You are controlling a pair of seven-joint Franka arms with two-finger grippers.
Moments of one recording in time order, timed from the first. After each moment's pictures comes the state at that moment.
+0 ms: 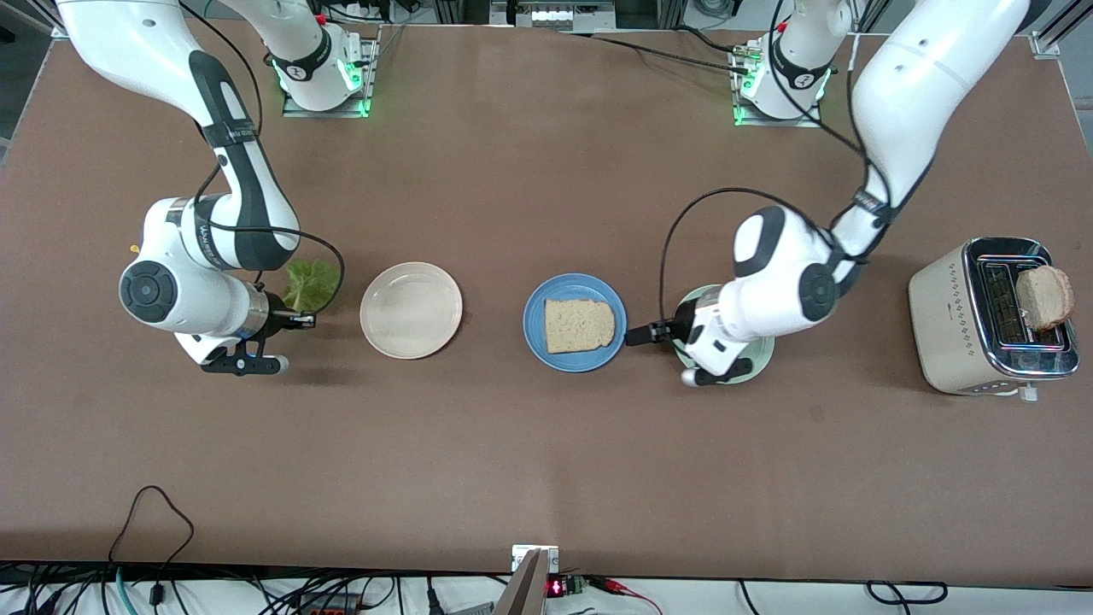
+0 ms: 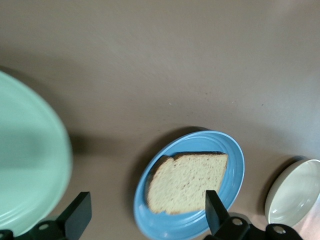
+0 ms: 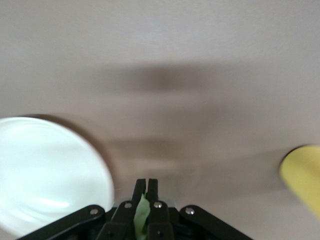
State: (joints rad) left arm 0.20 0.63 -0.63 -1.74 -0.15 2.35 -0.50; right arm 0.25 0.48 -0.11 -1.75 0.16 2.05 0.14
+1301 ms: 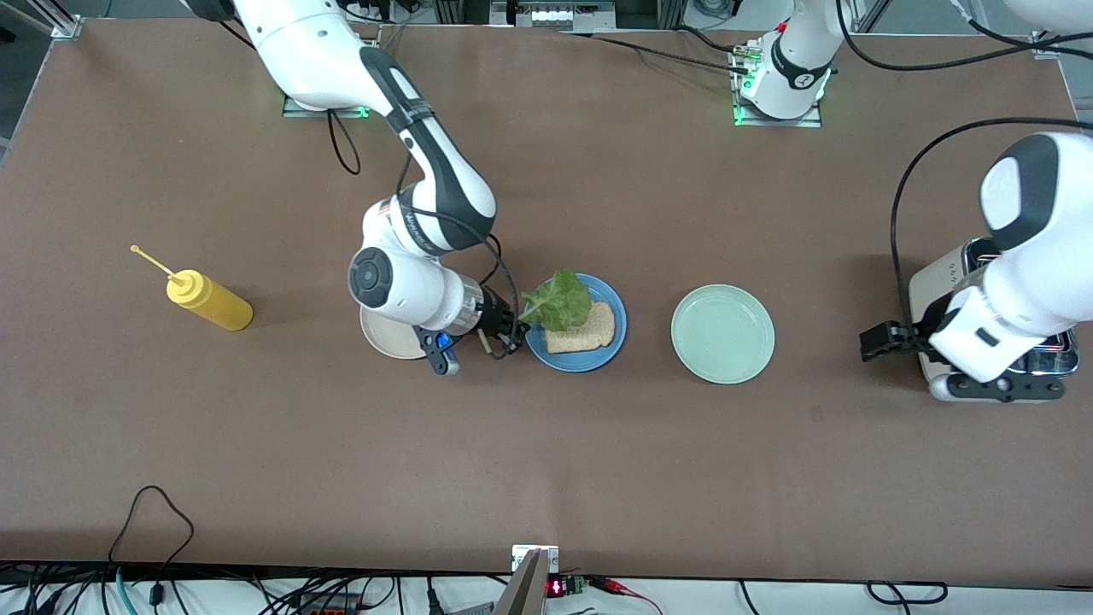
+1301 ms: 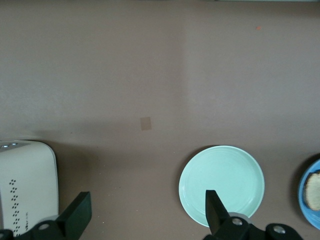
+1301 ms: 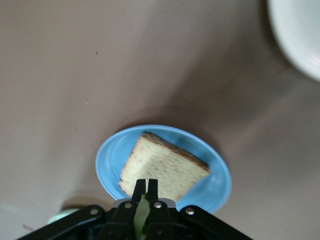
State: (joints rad) left arm 0.07 0.37 -0.13 -1.43 0.02 1.87 -0.07; right arm 0.65 0.77 -0.10 -1.39 0.67 2.29 1.18
